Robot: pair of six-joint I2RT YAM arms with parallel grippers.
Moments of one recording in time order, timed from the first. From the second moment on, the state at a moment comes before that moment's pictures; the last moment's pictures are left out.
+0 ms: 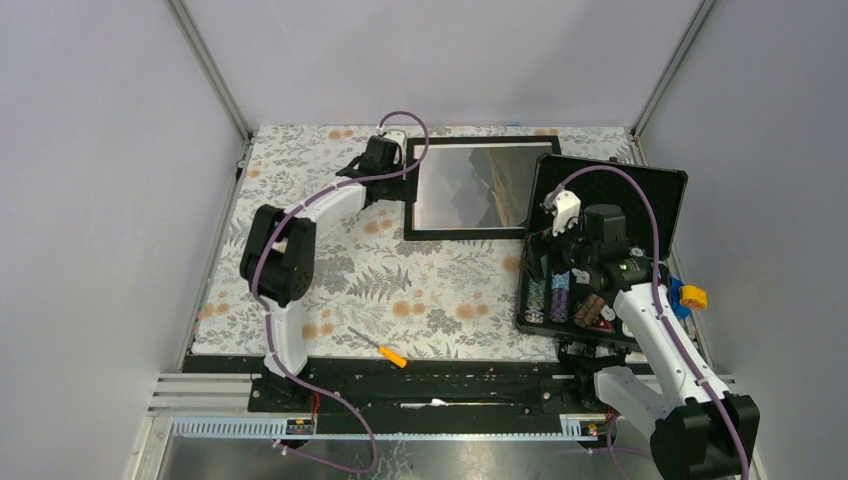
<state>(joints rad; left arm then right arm) -0.40 1.95 1.46 -0.25 -0.08 -0.18 0.16 0.96 0.73 -0.49 -0.38 -0.19</state>
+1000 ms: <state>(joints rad) -0.43 2.07 1.40 -0.15 -0.17 -0.22 0.16 0.98 0.72 -0.48 -0.39 -0.22</state>
